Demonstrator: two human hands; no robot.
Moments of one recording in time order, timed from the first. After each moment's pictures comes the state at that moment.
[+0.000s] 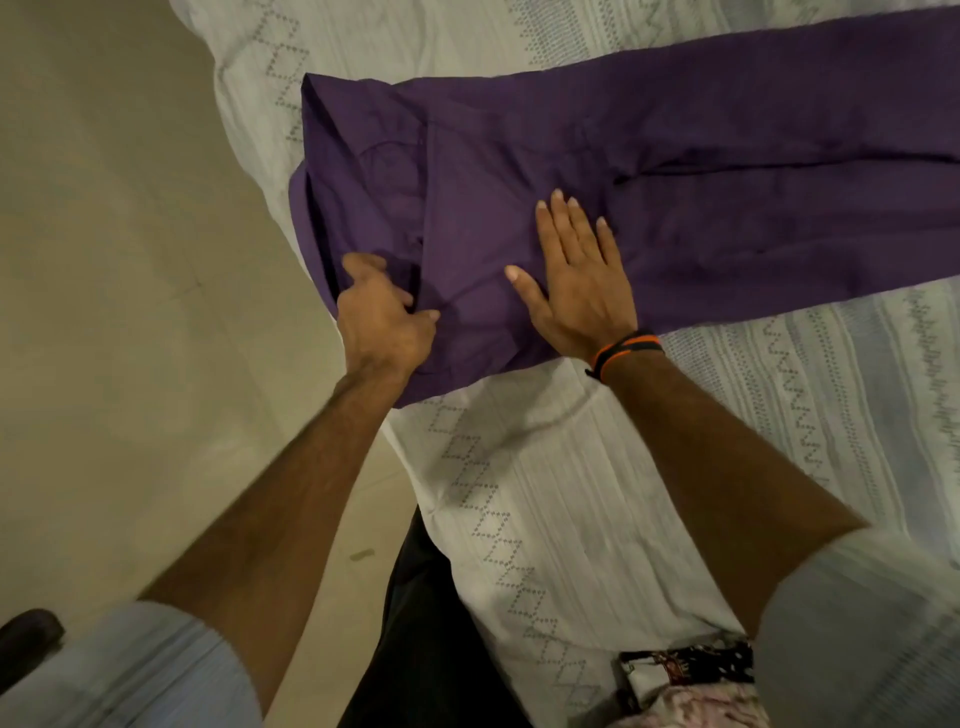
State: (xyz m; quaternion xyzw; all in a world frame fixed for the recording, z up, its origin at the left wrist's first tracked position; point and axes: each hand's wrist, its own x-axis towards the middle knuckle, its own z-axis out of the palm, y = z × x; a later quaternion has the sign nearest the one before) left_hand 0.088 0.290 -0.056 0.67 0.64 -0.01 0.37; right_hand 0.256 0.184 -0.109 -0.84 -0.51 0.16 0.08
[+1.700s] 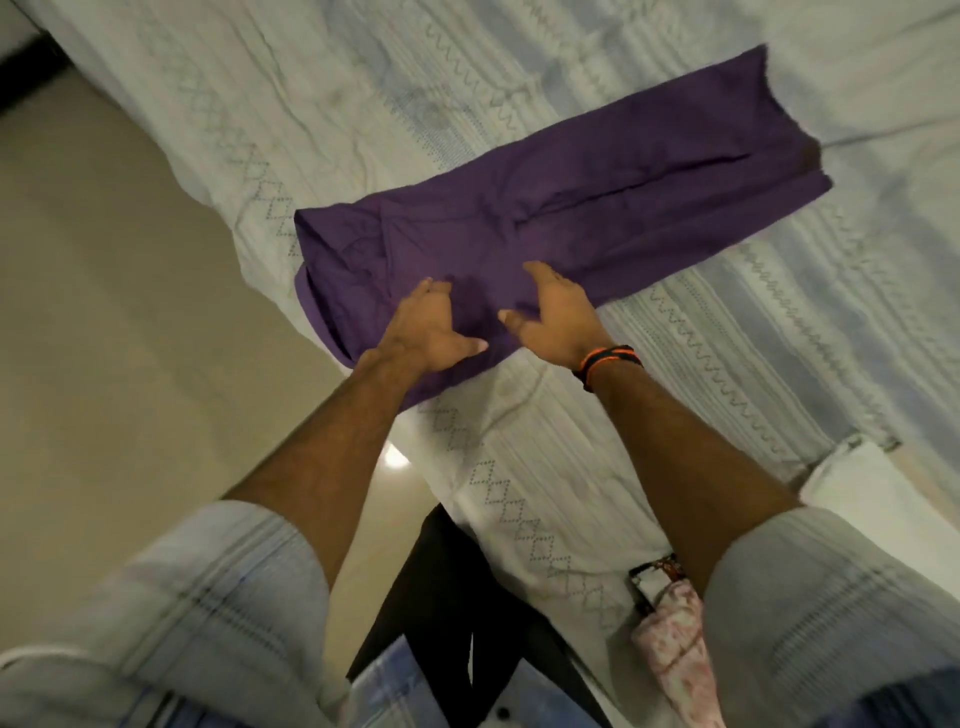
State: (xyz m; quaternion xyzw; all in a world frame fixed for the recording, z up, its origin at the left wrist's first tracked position) left_hand 0.126 0.283 0.036 0.85 0.33 -0.24 0.35; right_hand 0.238 0.143 0.027 -0.87 -0.29 0.34 0.21
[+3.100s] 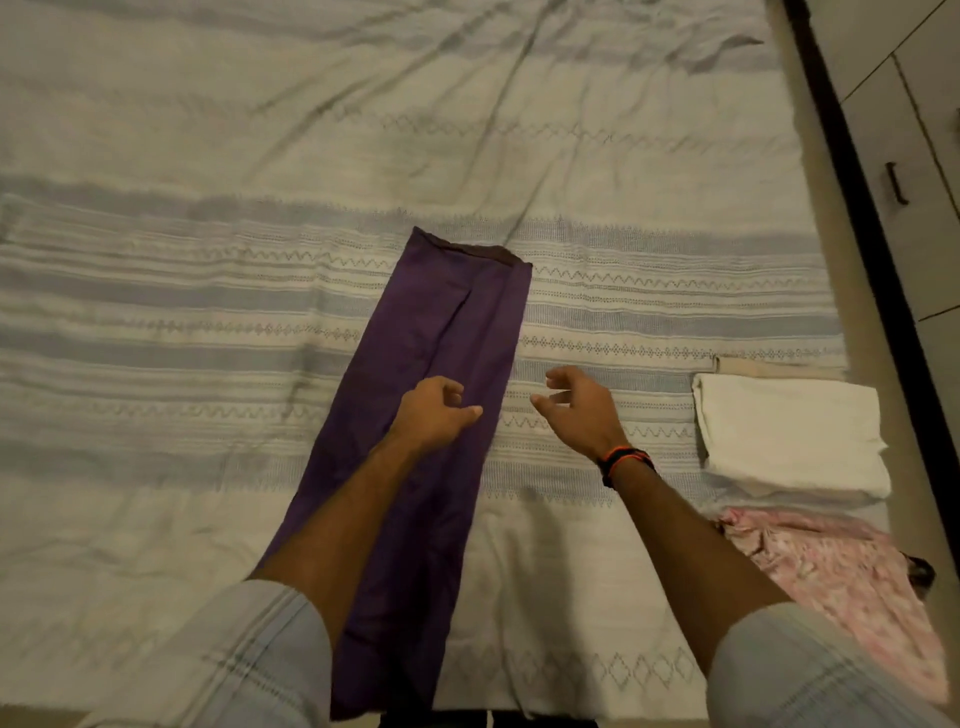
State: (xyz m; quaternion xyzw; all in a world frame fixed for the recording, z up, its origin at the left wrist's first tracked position) left_hand 0.377 0.226 0.116 0.86 0.06 -0.32 0.40; right_hand 0.331 0.026 0.119 -0.86 0.23 0.13 0.44
